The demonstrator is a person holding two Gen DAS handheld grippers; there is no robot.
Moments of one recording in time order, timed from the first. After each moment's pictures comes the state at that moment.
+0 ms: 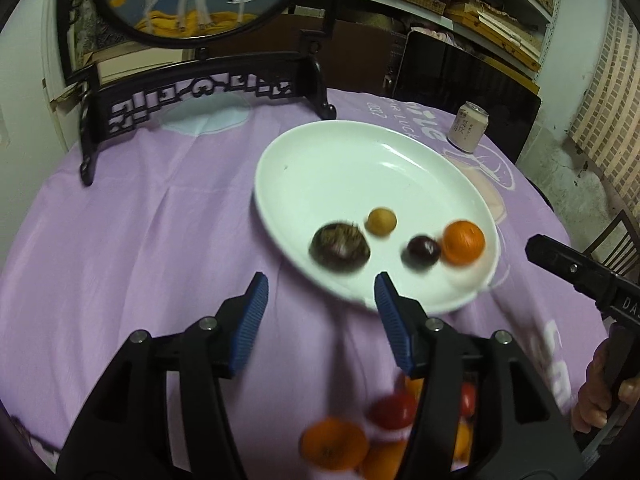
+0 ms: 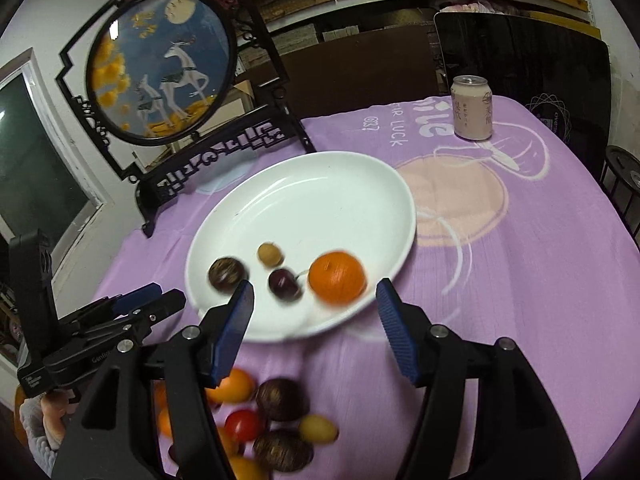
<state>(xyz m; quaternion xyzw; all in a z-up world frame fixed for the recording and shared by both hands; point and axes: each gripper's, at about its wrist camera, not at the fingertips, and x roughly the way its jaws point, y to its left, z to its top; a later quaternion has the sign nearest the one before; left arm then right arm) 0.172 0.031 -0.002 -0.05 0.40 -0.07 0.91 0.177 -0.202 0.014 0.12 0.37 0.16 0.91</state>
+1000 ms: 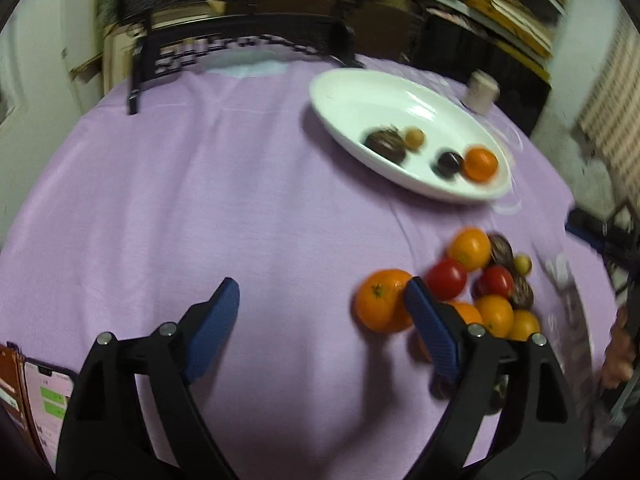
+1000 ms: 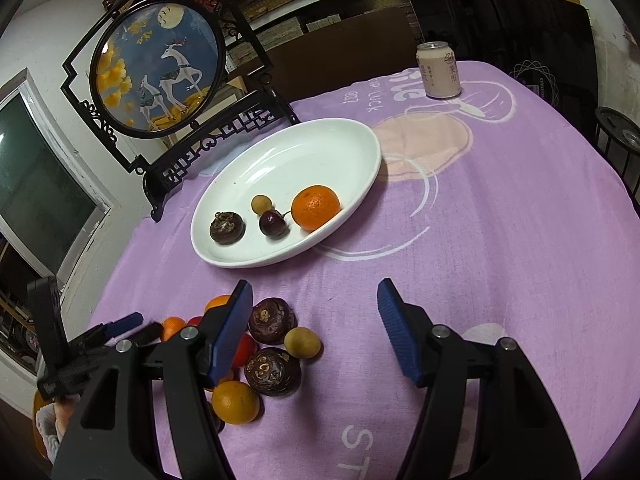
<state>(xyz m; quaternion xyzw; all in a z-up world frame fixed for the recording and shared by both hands) 0.107 0.073 -0.032 -0.07 0.43 -0.04 0.90 0.130 -0.231 -0.004 0.16 0.39 0.15 0.89</state>
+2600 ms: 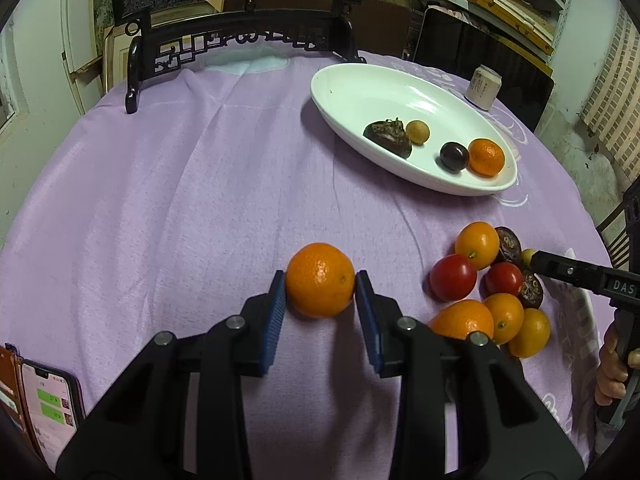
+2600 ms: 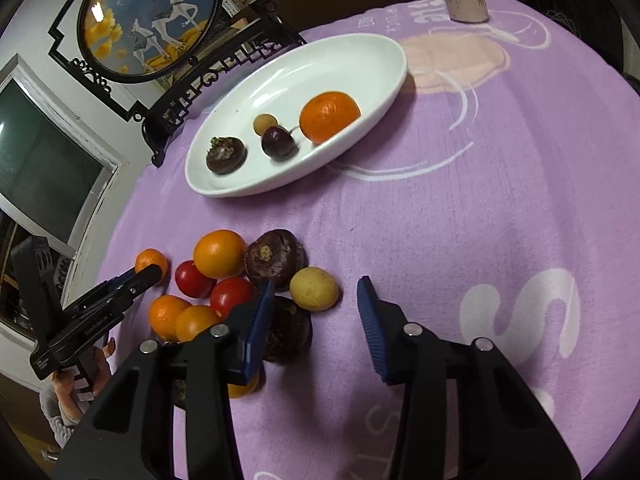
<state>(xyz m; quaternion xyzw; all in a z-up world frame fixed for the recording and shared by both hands) 0.108 0.060 -0.040 -0.05 0.43 -0.05 0.90 0.142 -0.208 -0.052 0.16 0.49 0.20 0.83</state>
